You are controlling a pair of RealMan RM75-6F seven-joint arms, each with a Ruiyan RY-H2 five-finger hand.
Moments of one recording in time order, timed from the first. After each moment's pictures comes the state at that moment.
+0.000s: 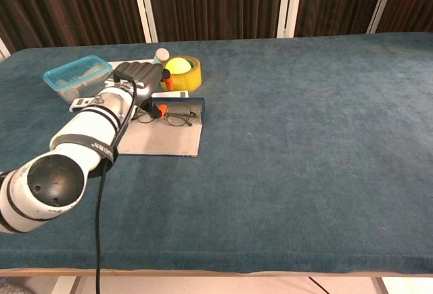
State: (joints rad) left arm -0.95 -2.02 -0.38 -0.90 0.88 1.05 0.68; right arm 0.08 -1.01 -0.08 -1.60 -1.71 1.46 0.06
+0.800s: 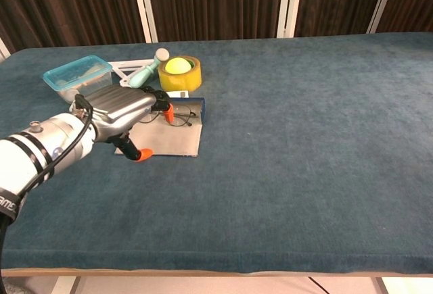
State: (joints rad) left arm -0.78 -1.70 -0.13 -1.48 0.99 1.09 0.78; right arm 0.08 -1.02 -0.10 -1.59 -1.74 1.45 0.03
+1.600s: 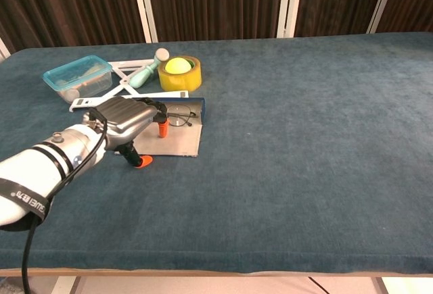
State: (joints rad) left arm -0.80 -1.80 -0.15 -1.31 0.93 1.06 0.79; right arm 0.08 -1.03 -0.10 -1.59 -1.74 1.45 0.03
